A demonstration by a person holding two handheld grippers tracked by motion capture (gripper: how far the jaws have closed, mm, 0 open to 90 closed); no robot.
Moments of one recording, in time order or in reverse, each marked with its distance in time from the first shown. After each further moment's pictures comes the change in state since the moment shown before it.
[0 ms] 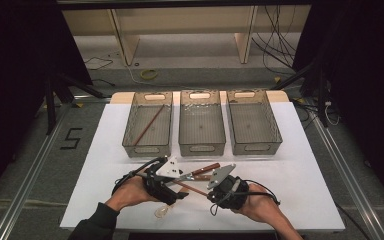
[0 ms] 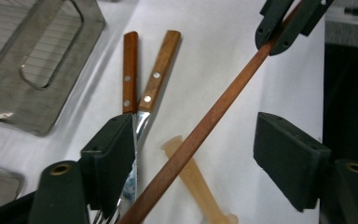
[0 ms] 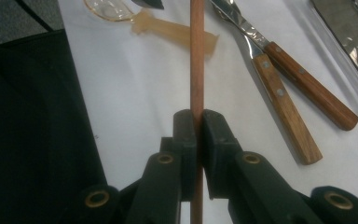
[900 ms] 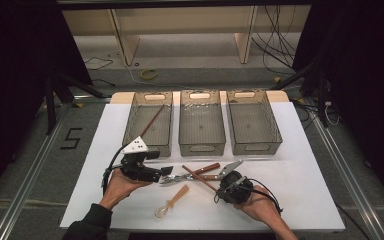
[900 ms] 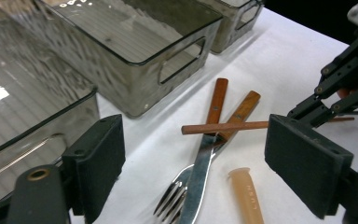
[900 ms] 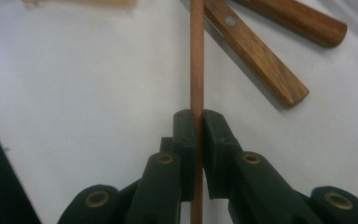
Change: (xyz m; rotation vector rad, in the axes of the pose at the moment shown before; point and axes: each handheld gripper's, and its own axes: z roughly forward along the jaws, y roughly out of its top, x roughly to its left) left arm 0.048 -0.048 -0.026 -0.314 0.126 -0.449; right arm -0.029 -0.031 0.033 0.045 -0.059 0.265
